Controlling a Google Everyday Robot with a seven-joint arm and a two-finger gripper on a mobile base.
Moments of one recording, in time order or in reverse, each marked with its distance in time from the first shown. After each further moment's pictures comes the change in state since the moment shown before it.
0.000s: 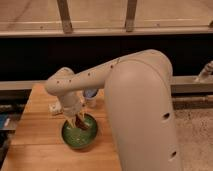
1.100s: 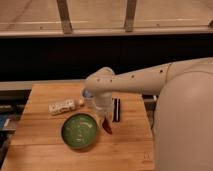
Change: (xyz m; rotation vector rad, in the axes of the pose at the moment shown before) arm 0.095 -0.087 0.004 -0.057 -0.015 0.312
